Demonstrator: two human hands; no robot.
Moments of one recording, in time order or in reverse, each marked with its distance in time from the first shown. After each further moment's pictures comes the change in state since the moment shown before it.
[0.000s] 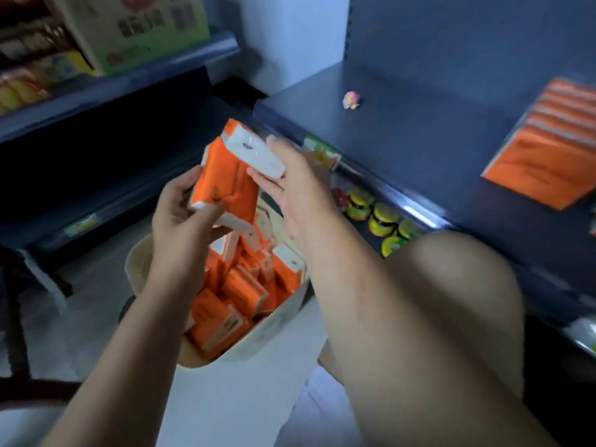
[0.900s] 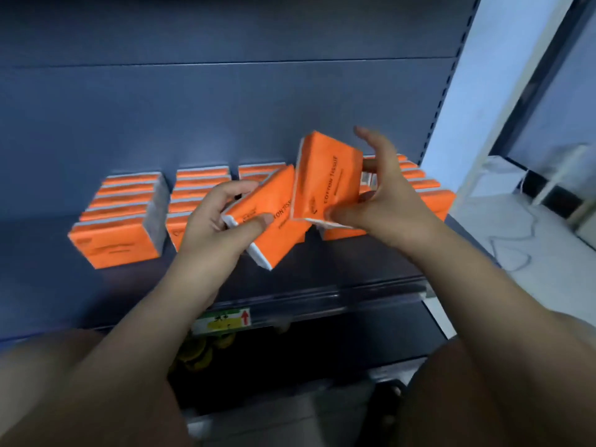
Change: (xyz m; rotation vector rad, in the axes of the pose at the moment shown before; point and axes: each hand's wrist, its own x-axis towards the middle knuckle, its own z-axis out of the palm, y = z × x) left_hand -0.265 0.104 0.392 -0.209 -1.267 0.219; right_hand -0.390 -0.301 -0.367 -1.032 0.880 -0.673
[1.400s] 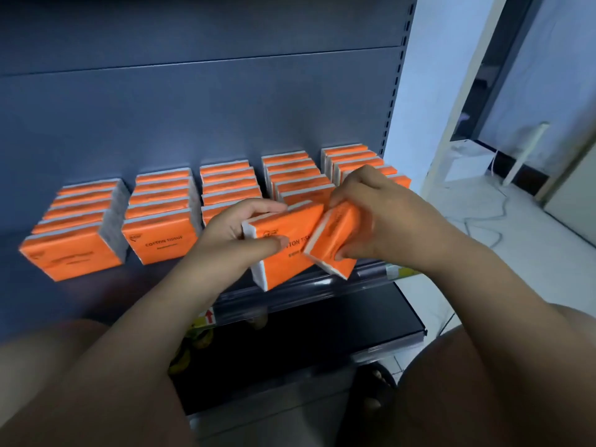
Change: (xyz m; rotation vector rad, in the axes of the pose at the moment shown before) left_hand -0.008 0.001 0.058 0.098 -0.332 -0.161; right_hand -0.044 0.035 -0.079 -0.691 -0.169 -0.326
